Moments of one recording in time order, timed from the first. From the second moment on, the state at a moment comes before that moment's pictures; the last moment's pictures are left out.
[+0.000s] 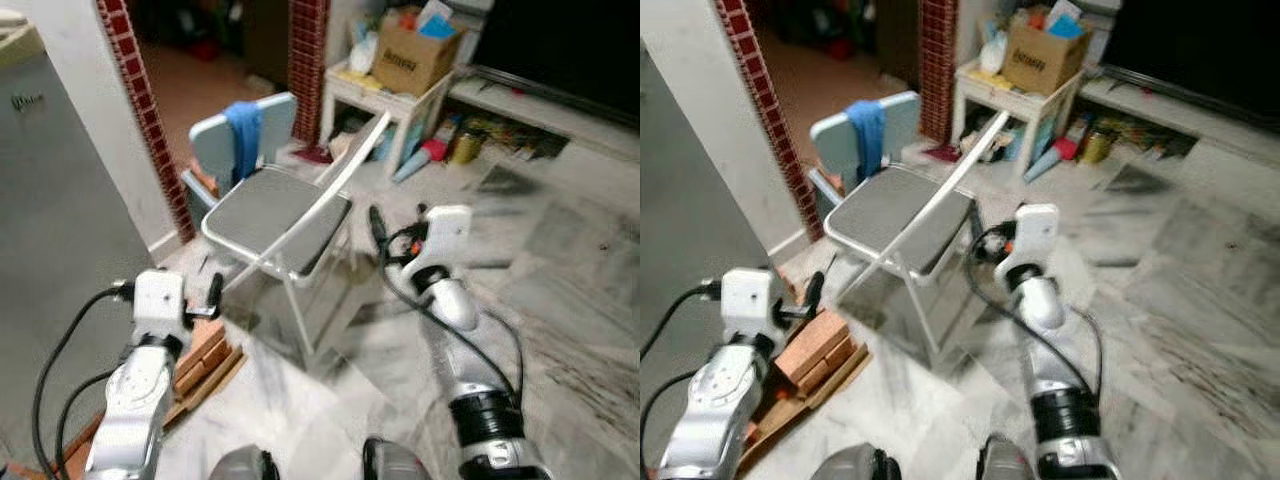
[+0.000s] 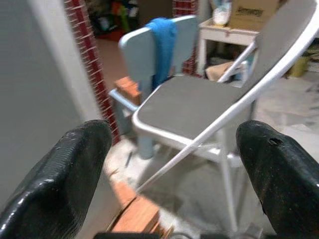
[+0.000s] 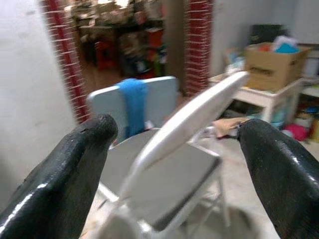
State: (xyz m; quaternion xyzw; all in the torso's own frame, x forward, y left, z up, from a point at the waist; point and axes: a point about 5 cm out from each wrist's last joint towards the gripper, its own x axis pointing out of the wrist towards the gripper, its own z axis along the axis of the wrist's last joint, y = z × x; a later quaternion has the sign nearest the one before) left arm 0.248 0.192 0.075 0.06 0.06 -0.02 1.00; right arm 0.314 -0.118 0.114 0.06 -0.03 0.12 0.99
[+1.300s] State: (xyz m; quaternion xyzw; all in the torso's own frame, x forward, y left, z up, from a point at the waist) left arm 0.250 0.189 0.069 0.05 0.06 -0.02 1.00; right arm 0.321 -0.133 0.116 0.04 -0.04 0.08 1.00
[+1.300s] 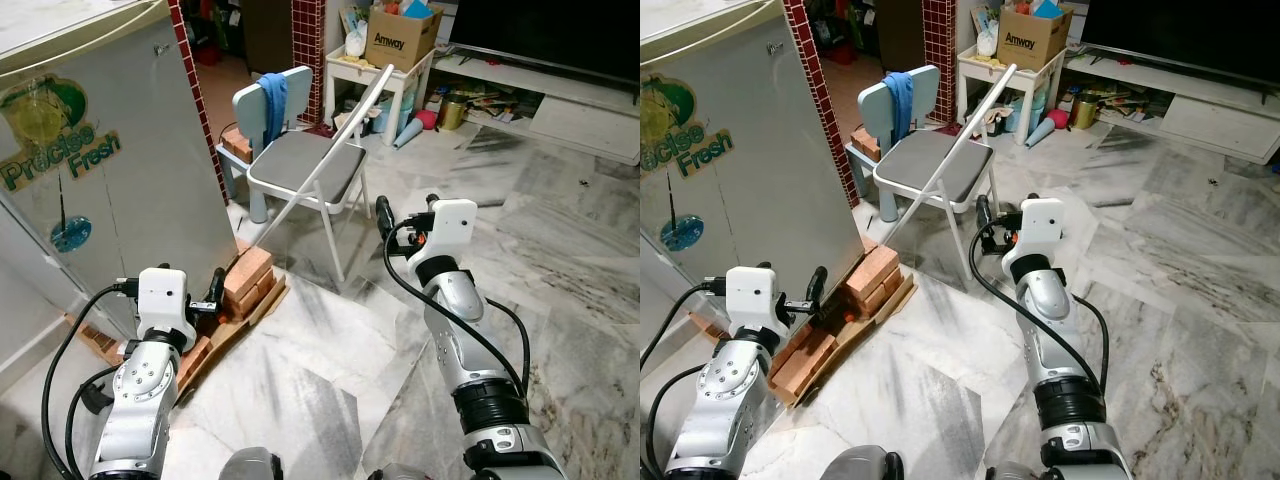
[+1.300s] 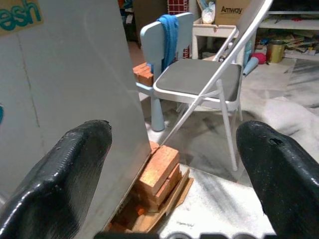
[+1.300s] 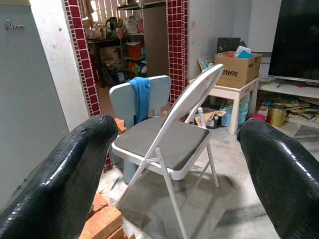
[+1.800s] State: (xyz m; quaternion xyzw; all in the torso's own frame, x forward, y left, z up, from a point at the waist) left arm 0.242 0.192 0.064 0.05 0.07 0.01 1.00; right arm 0.296 -0.170 0.092 -0.01 -0.01 0.04 1.00
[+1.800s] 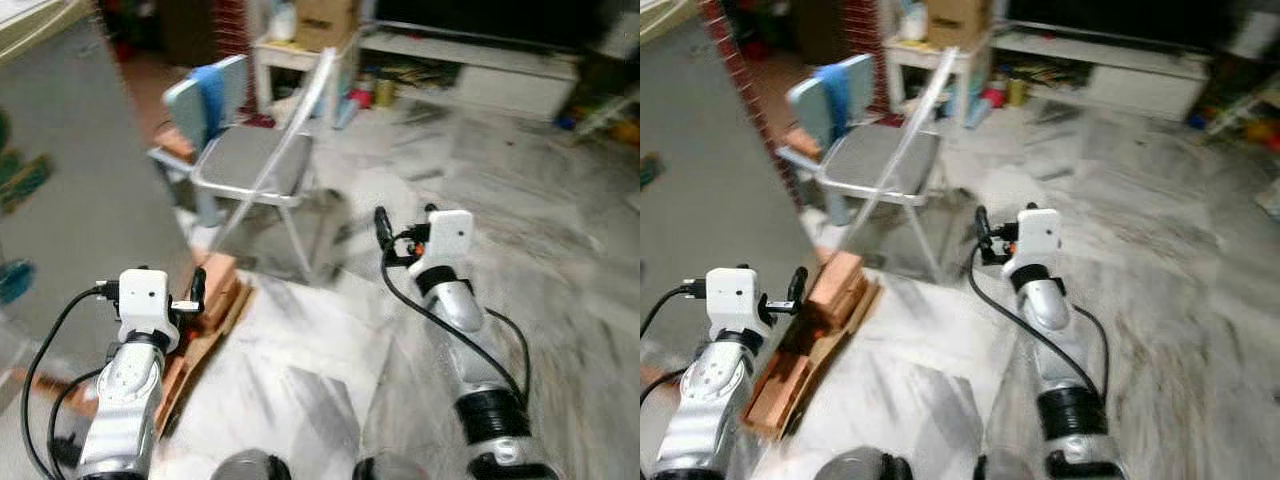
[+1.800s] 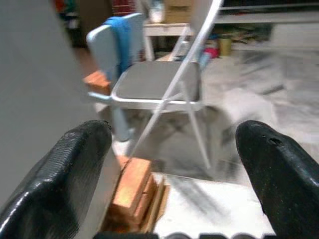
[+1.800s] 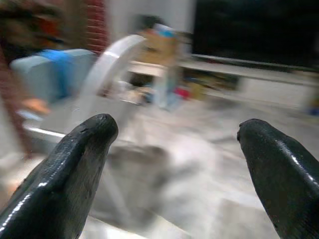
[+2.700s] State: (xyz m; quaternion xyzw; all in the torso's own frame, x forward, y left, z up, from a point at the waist) left arm 0.225 0.203 0.069 0.06 0.05 0.04 1.00; right arm 0.235 -0.181 0.089 -0.05 0.00 0.01 1.00
